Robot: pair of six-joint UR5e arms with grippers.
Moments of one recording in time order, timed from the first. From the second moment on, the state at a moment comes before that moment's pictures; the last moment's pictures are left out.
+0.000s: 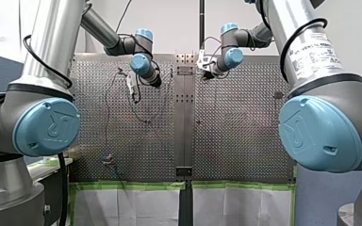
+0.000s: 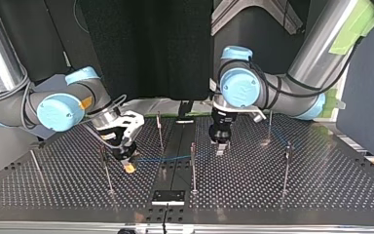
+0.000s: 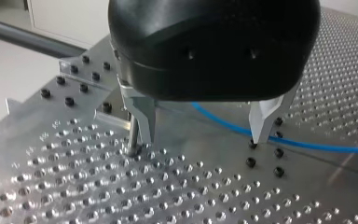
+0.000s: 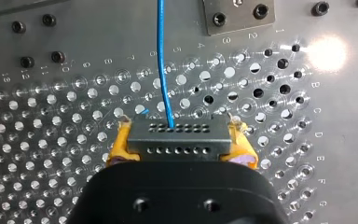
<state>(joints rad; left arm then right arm) -0.29 -1.79 -1.58 -3.02 -1.72 -1.87 2.05 -1.08 1.11 0.05 1.32 1.76</state>
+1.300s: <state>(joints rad) -0.54 -1.68 -1.53 -3.05 -1.82 -1.80 2.05 -1.08 1.11 0.06 1.32 1.76</state>
